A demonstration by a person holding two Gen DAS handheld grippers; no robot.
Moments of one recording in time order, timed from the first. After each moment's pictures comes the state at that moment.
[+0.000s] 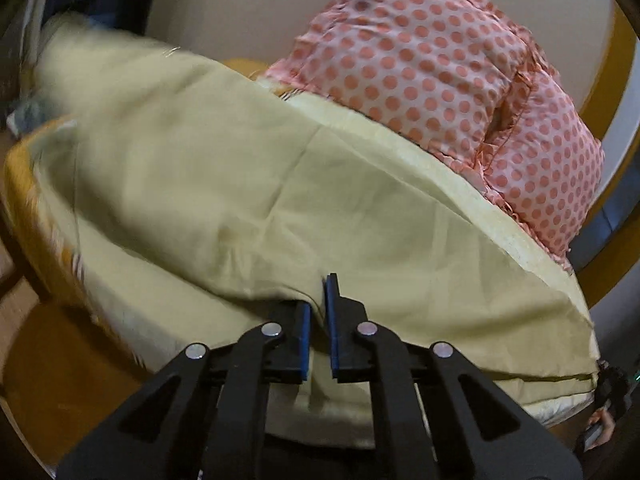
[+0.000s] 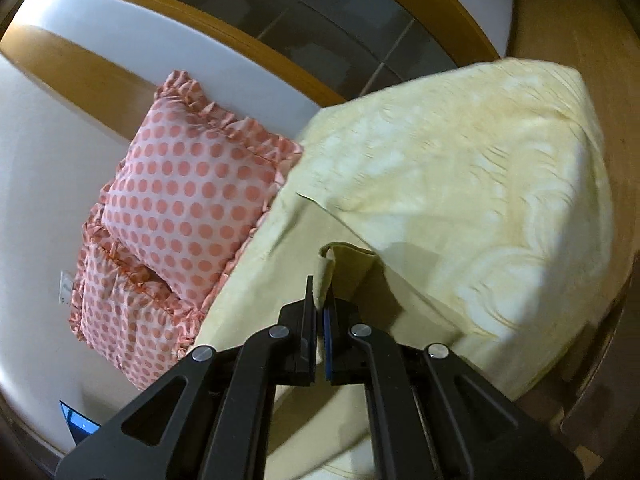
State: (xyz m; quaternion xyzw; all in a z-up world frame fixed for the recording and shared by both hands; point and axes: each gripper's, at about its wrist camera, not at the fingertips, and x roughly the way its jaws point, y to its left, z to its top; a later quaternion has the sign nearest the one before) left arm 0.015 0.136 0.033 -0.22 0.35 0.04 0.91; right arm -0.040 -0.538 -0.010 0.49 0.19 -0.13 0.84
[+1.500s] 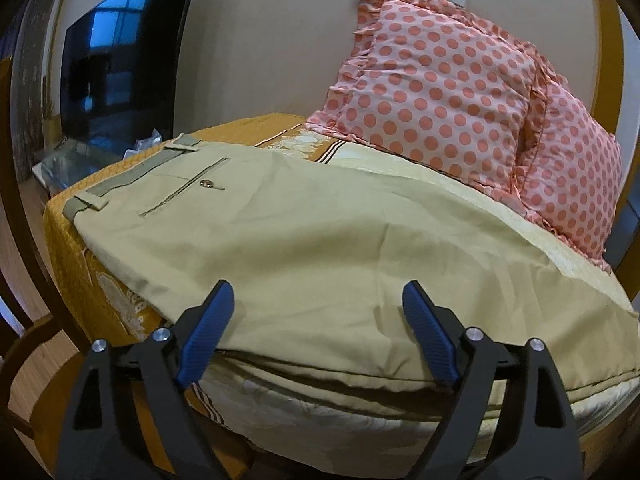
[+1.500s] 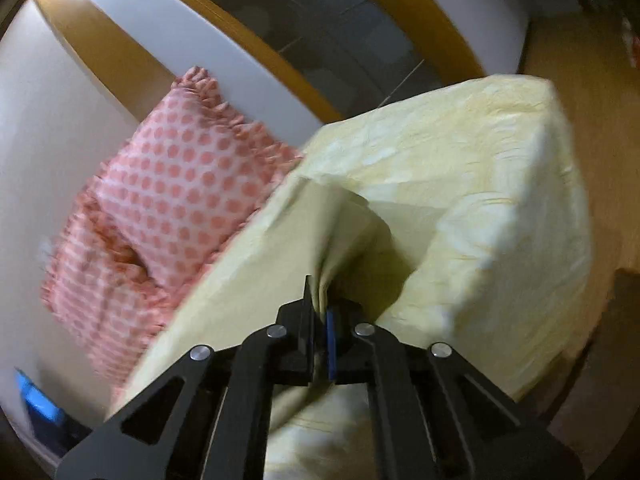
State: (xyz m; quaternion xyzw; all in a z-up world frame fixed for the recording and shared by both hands) left arm -0.002 0.172 0.022 -0.13 0.27 0.10 0.95; right arm -0.057 -0.484 -0.003 0.41 0.14 -0.13 0.89
